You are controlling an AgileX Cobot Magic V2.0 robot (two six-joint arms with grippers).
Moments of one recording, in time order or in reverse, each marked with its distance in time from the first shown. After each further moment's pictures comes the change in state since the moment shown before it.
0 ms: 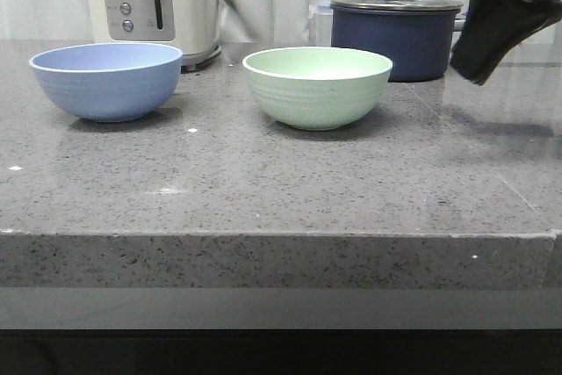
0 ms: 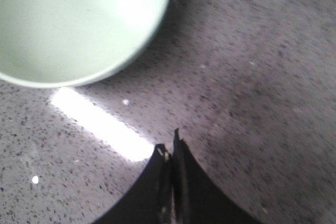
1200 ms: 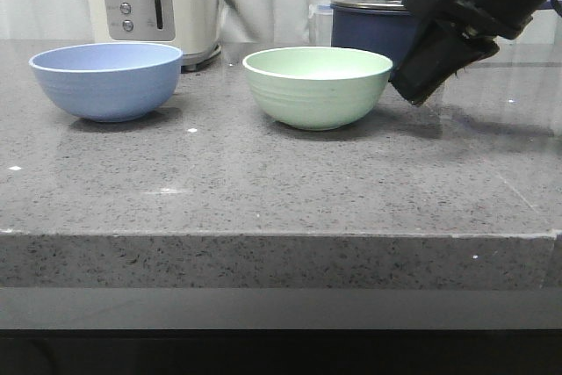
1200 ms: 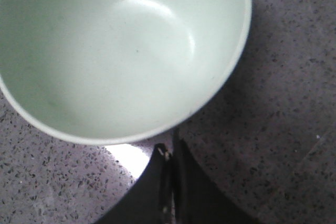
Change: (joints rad) left arm 0.000 0.067 -0.011 0.016 0.007 0.000; right arm 0.000 0.084 0.027 0.258 -0.100 -0.294
